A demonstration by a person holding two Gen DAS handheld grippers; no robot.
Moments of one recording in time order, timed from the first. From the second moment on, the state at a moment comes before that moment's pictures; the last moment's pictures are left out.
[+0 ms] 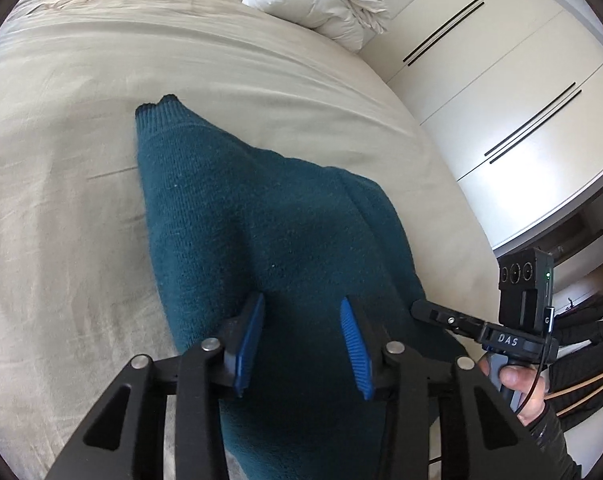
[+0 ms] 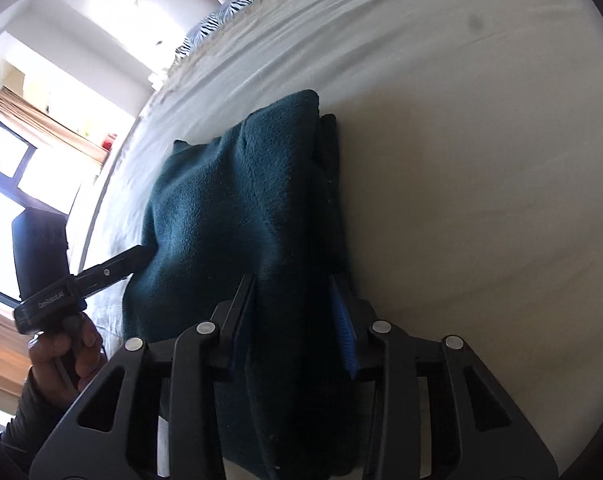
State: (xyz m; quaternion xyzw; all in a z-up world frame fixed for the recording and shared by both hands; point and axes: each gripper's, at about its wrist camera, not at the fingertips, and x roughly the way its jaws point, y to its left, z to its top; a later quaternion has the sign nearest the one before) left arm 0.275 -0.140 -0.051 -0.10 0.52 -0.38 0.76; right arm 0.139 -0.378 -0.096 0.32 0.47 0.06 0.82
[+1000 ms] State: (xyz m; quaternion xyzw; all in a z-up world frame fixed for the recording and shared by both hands) left arm 0.260 -0.114 -0.083 -0.16 0.57 -0.34 0.73; right arm 0.167 -0.387 -0.101 0.29 0.52 0.07 0.80
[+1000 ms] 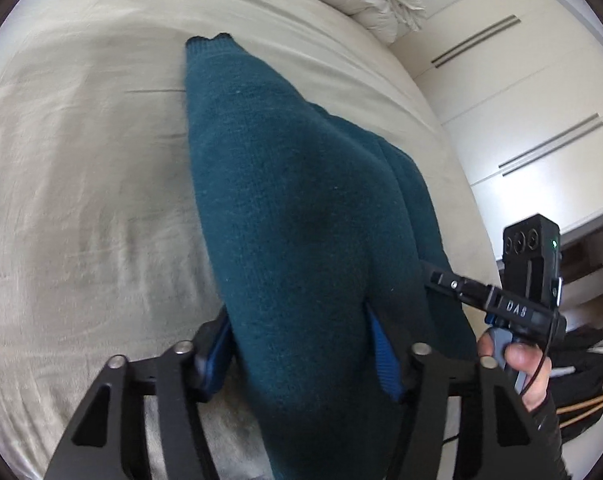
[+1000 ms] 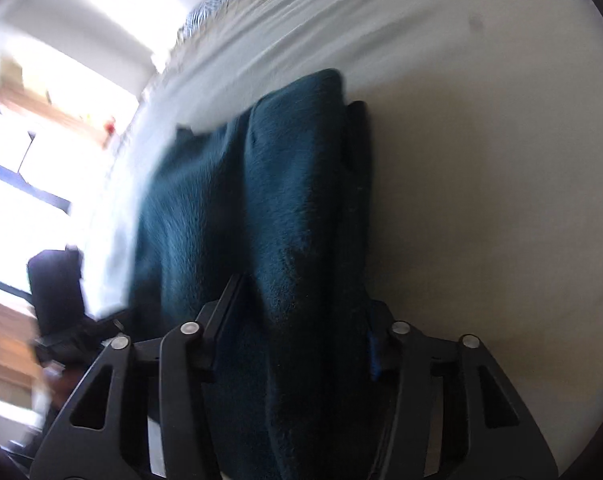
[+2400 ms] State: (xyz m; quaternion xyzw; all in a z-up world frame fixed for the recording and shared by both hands) left arm 0.084 0.115 -0.046 -0.17 0.54 -0.25 0.79; right arm 0.015 -0.167 -0.072 0.26 0.51 0.08 0.82
